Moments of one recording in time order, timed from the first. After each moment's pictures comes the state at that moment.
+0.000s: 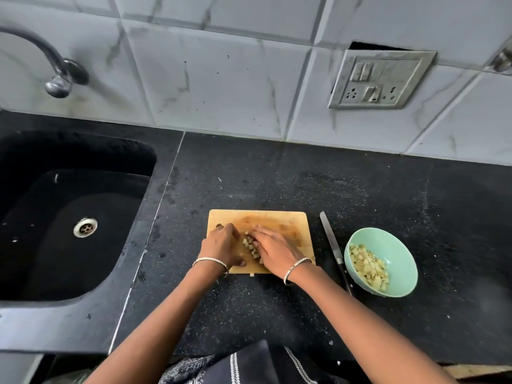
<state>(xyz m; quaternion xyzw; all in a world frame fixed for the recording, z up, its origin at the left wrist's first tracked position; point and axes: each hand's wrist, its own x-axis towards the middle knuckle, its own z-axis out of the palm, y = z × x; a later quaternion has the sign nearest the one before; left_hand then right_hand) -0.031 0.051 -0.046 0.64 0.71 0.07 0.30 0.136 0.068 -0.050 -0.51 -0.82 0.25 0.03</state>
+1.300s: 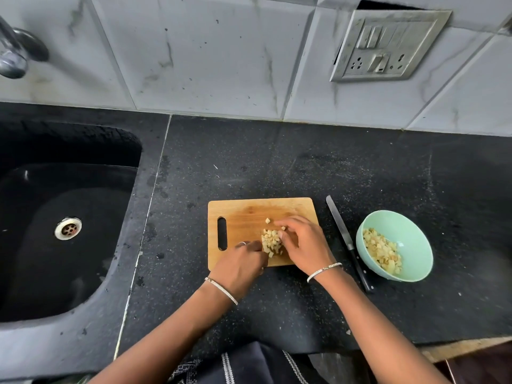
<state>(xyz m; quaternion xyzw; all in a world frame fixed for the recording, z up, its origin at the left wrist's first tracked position) -0.018 0.025 -0.061 0.85 0.49 0.03 0.17 0.165 0.058 -0.058 -0.58 -0.75 0.22 0.22</state>
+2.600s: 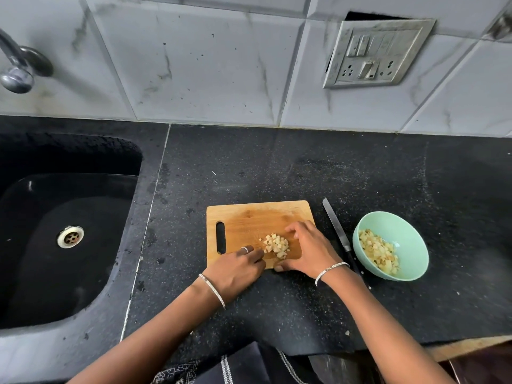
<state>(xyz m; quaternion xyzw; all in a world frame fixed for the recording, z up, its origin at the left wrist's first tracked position) -0.035 0.026 -0.069 0.94 0.35 0.05 0.01 0.181 0.054 -0.047 -0.63 -0.73 0.24 0.03</state>
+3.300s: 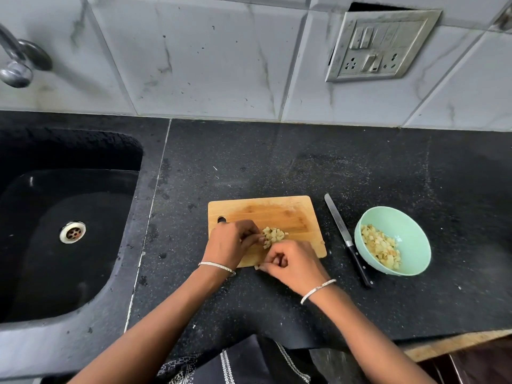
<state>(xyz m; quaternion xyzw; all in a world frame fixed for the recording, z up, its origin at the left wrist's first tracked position) -0.034 0.050 -0.063 0.72 0.58 0.28 0.27 0.140 0.015 -0.035 -0.61 -0.72 0.31 0.10</state>
